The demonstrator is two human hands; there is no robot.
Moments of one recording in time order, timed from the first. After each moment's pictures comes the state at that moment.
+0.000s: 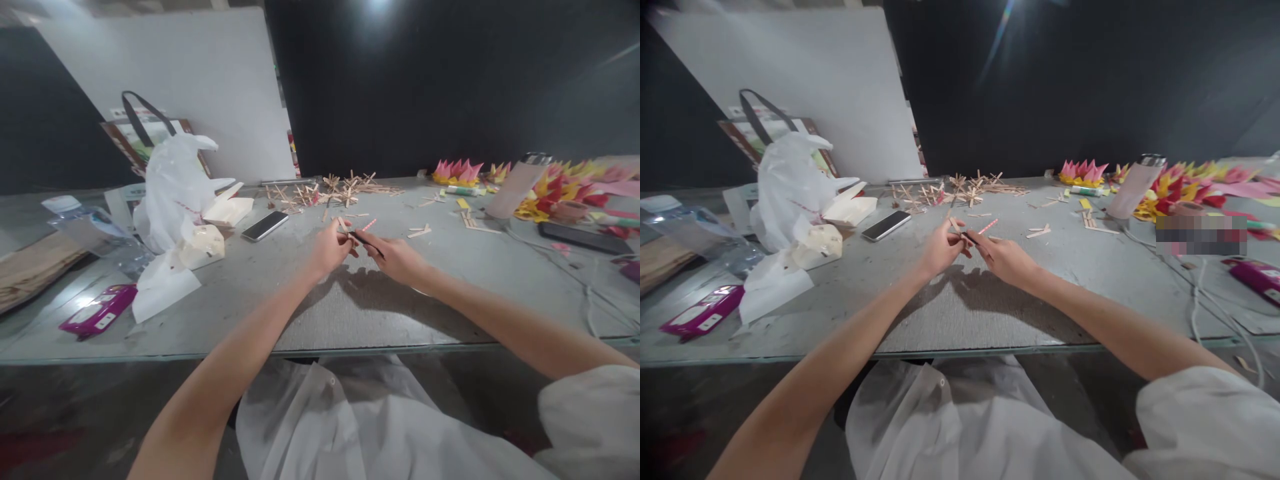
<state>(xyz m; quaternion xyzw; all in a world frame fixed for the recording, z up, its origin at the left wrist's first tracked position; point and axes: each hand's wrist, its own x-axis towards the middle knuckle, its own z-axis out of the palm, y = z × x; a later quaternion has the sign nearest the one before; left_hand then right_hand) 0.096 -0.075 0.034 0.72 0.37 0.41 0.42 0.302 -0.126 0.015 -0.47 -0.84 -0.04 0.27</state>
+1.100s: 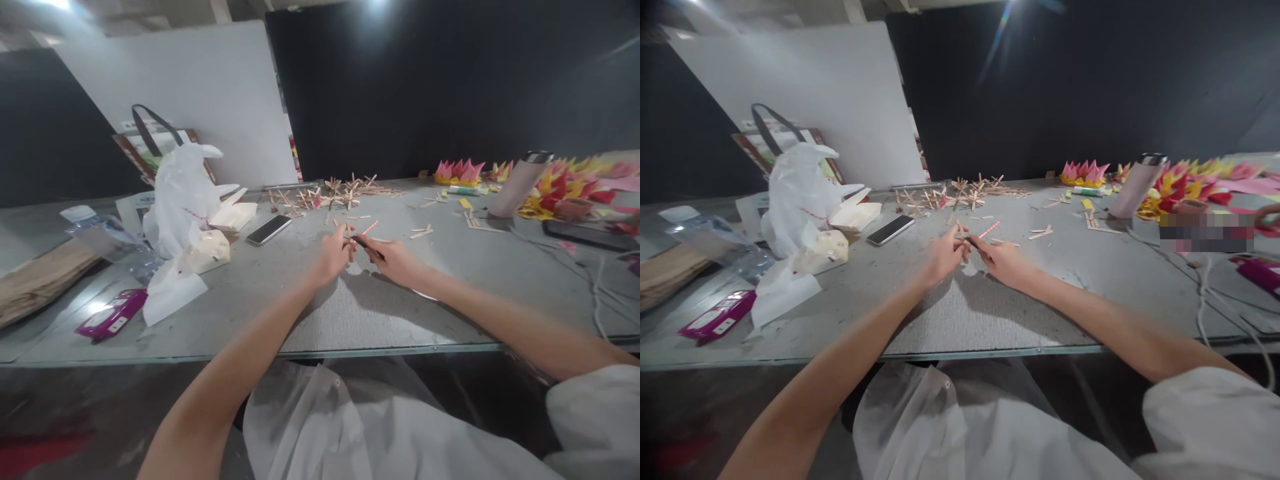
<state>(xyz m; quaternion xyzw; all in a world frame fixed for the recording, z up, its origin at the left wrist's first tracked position) 0.092 -0.072 0.024 0.77 0.38 0.38 0.33 0.294 -0.128 0.015 -0.47 -0.82 0.05 0.30</state>
